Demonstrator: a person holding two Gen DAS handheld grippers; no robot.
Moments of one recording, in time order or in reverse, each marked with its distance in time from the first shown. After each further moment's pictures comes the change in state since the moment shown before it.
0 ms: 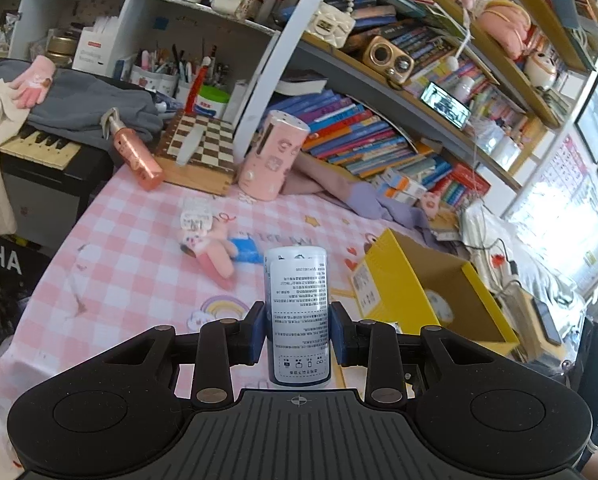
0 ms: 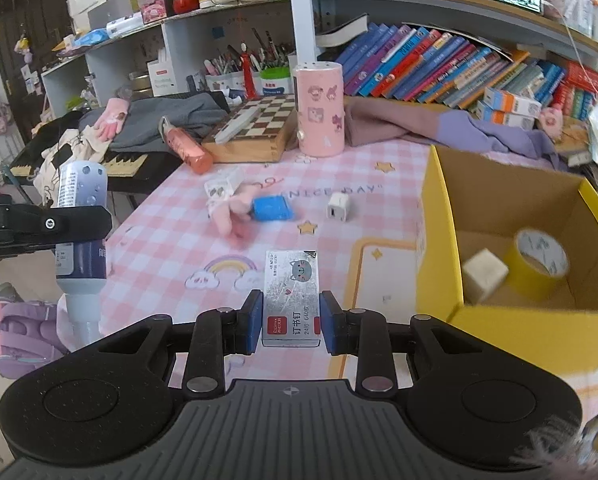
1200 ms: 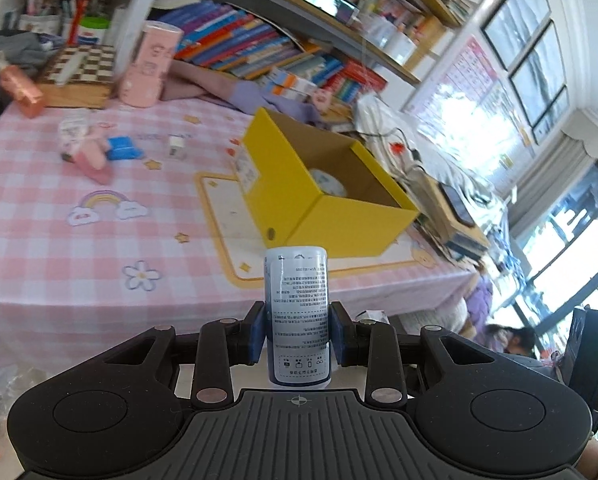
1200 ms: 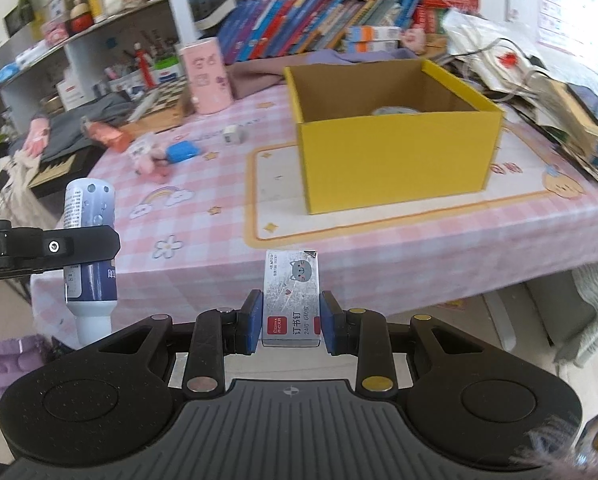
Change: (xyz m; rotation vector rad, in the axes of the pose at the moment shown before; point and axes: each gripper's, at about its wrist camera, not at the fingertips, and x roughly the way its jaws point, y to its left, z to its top) left arm -0.001 -0.057 -0.068 0.155 0.249 -0.279; right arm -0.104 -0.015 -0.111 0.284 0.032 -0.241
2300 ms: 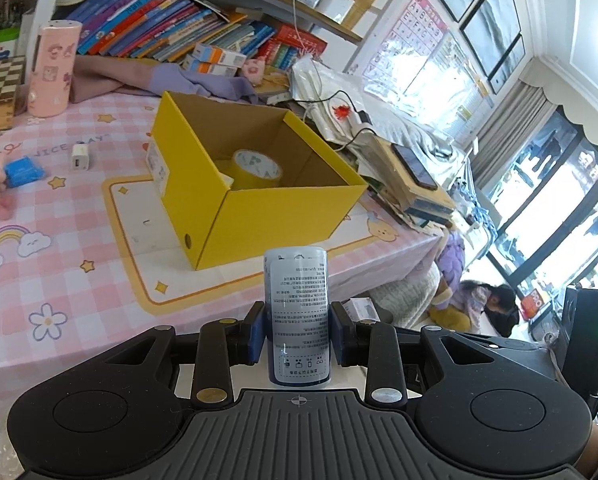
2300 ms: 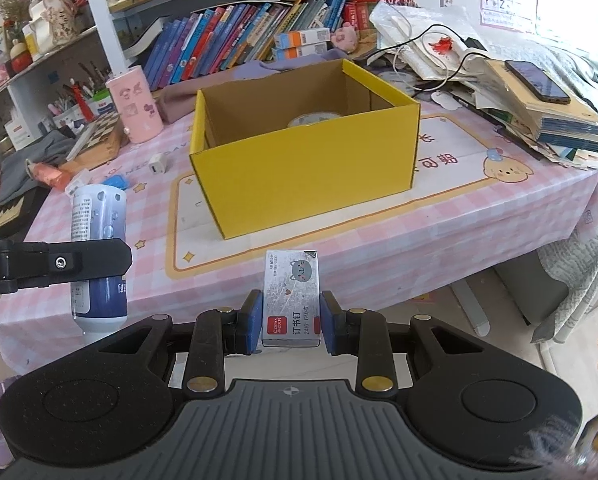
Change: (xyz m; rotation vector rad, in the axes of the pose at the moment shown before) left arm 0.063 -0.049 0.025 0.127 0.090 -0.100; right arm 0.001 -0.061 0.016 0.106 -0.020 -0.089
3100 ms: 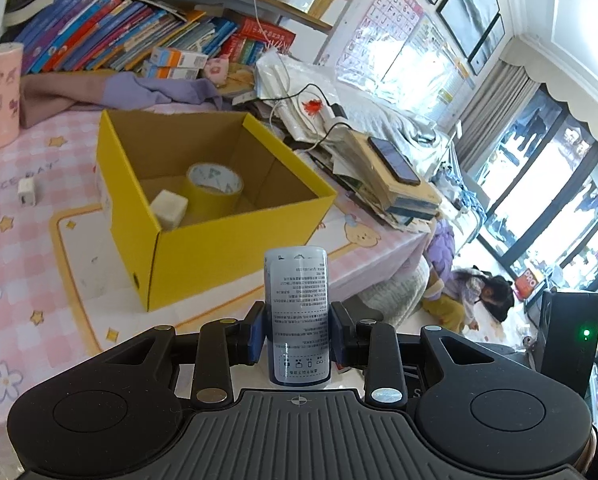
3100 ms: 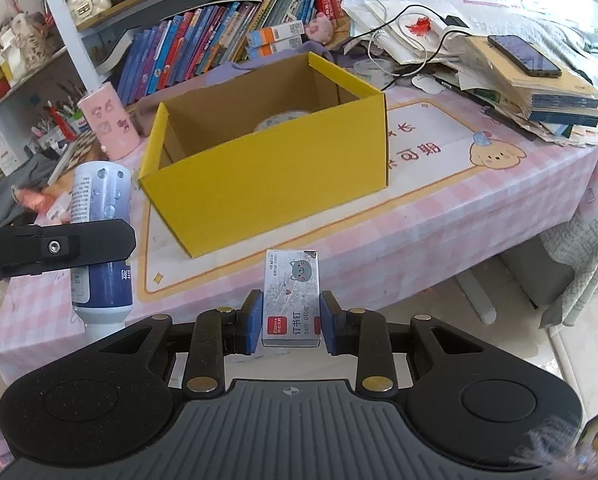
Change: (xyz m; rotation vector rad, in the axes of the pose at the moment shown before) left arm 0.048 -0.034 0.037 0.072 0.020 -0.026; right arm 0.022 -0.048 0.024 0.078 0.012 0.031
